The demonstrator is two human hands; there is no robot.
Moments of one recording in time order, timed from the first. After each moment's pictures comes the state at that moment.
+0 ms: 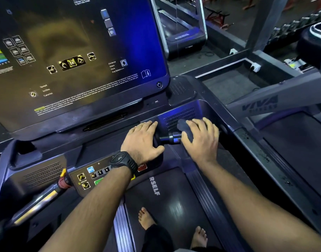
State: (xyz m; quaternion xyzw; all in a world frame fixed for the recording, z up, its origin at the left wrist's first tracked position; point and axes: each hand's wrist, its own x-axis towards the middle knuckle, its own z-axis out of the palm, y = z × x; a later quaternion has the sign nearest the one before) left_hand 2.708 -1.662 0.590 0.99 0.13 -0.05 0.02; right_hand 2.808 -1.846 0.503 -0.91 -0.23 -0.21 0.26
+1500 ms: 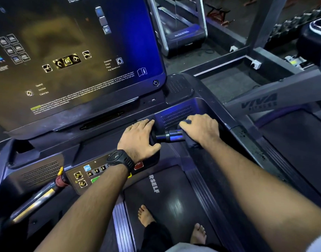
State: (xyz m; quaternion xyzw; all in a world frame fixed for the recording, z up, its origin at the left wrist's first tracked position) left_hand 2.709 -1.664 0.590 0.99 0.13 -0.04 0.01; right_hand 2.858 -1.841 0.555 -0.97 -0.21 0.07 0.13
